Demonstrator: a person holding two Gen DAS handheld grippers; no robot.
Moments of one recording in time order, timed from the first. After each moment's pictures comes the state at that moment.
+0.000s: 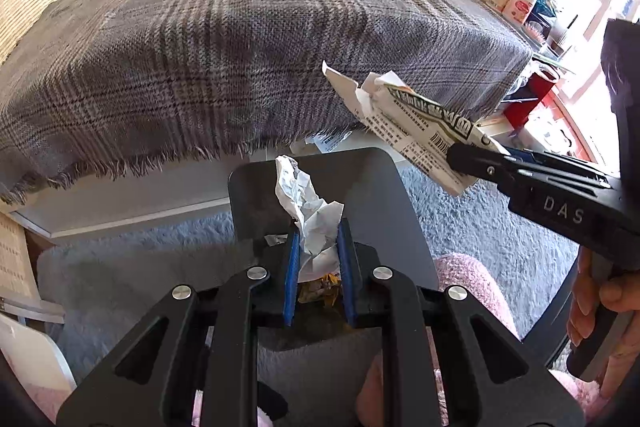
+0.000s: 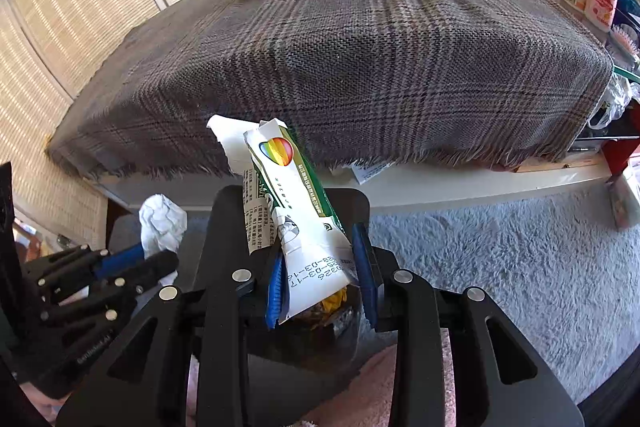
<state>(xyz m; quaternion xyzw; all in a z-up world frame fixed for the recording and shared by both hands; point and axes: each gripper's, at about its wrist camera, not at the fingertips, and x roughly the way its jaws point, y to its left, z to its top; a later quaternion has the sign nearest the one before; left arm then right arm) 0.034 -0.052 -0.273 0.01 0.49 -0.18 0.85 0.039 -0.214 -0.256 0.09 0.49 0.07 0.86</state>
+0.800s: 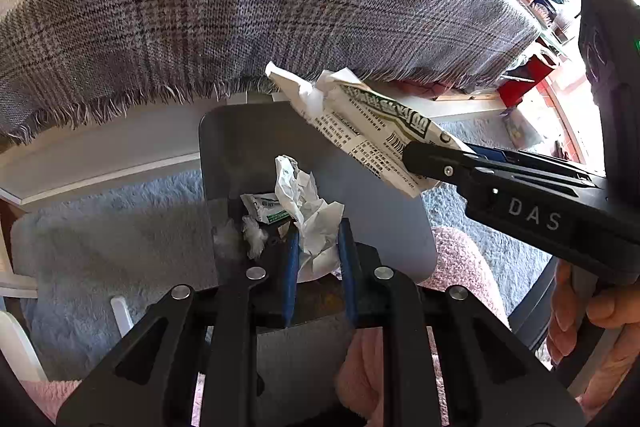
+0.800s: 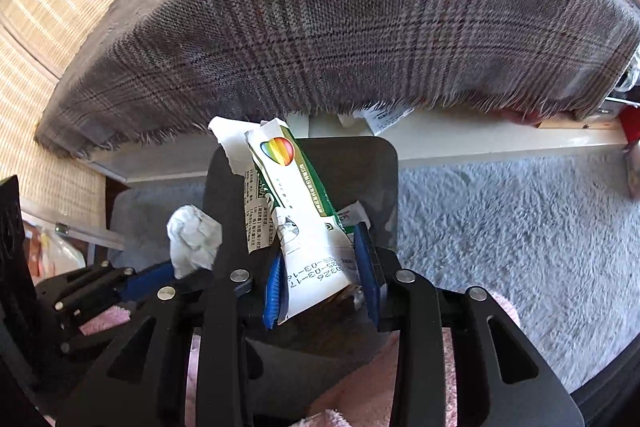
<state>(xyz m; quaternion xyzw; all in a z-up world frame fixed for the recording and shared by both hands) 0.041 -0.057 -0.317 -0.01 0.56 -0.20 0.81 0.053 -0.191 -0.299 0.11 0.57 0.07 0.81</state>
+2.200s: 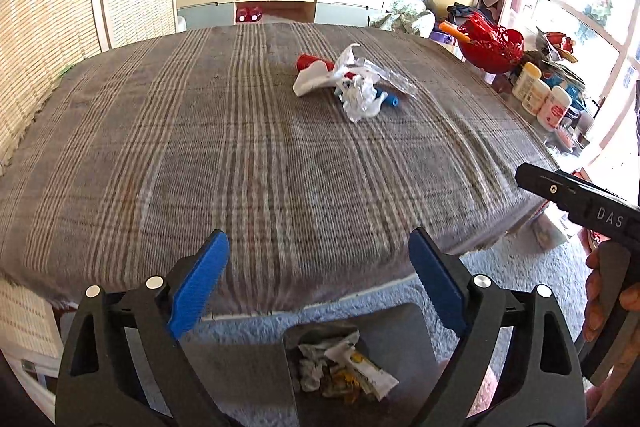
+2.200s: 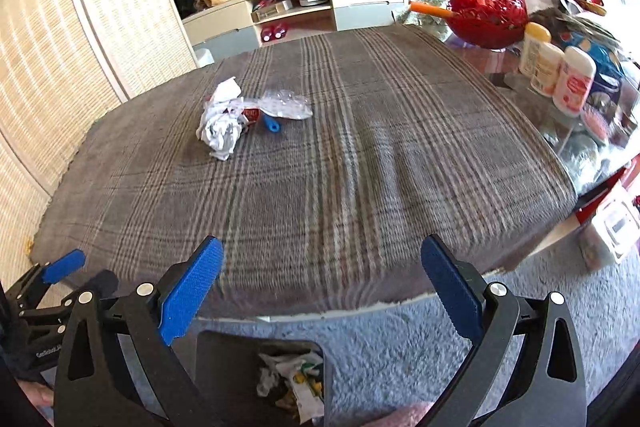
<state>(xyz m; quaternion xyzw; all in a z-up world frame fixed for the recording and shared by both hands) 0.161 -0.043 -0.178 0.00 0.41 -0.13 0.90 0.147 -0.260 -0.164 0.10 0.41 -0.01 0.91</state>
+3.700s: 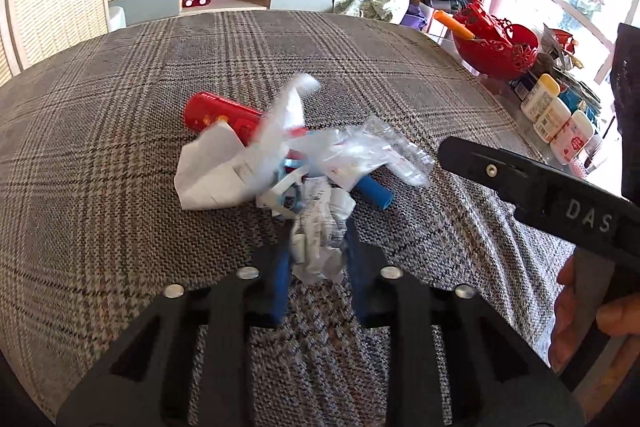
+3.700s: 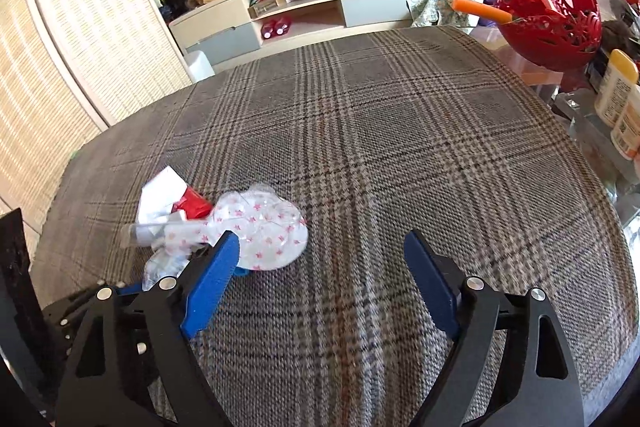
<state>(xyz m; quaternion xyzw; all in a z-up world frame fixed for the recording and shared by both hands) 0.336 -0.125 -0.217 -0.01 0.44 -0.21 0.87 0.315 -0.281 -0.188 0.13 0.43 0.02 0.90</state>
